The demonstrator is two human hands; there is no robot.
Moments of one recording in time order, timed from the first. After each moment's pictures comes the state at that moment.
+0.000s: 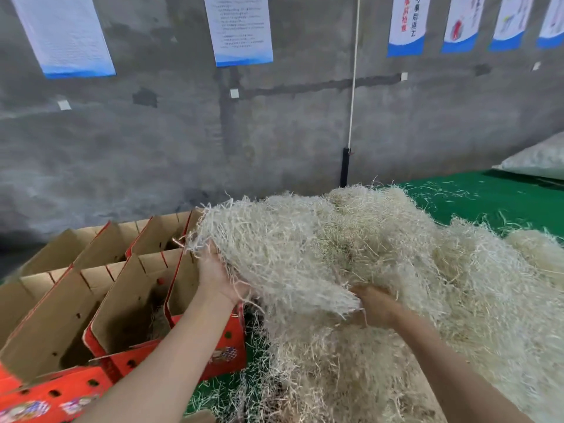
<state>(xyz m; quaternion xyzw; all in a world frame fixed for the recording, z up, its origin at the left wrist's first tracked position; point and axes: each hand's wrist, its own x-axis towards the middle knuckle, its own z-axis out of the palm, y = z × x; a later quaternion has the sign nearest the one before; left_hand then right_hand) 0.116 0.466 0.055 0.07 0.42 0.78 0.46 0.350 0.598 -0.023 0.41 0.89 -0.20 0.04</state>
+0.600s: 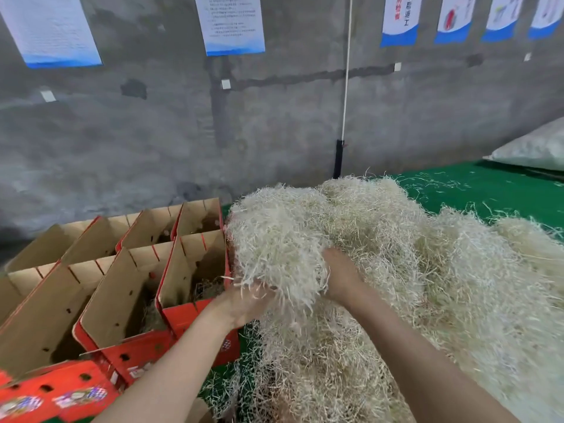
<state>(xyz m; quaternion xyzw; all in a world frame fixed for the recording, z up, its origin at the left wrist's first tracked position) 0.170 0.450 0.029 0.31 0.73 0.48 0.38 0.311 0.533 0.047 0.44 0.86 -0.21 -0.15</state>
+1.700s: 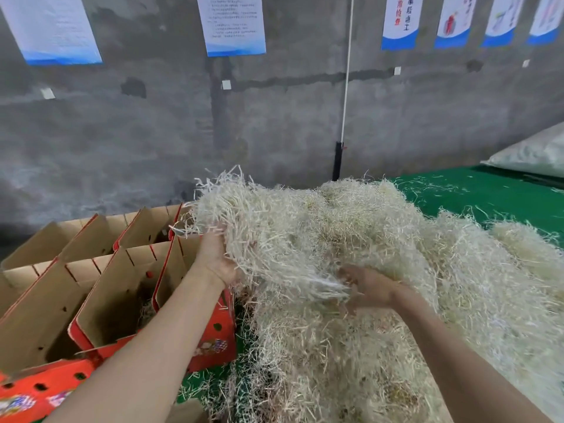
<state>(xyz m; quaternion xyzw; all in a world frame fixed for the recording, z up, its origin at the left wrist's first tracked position) 0.129 0.477 0.074 0.16 0.39 0.74 0.53 0.367 0.604 0.001 0.37 0.88 -0.29 -0.04</state>
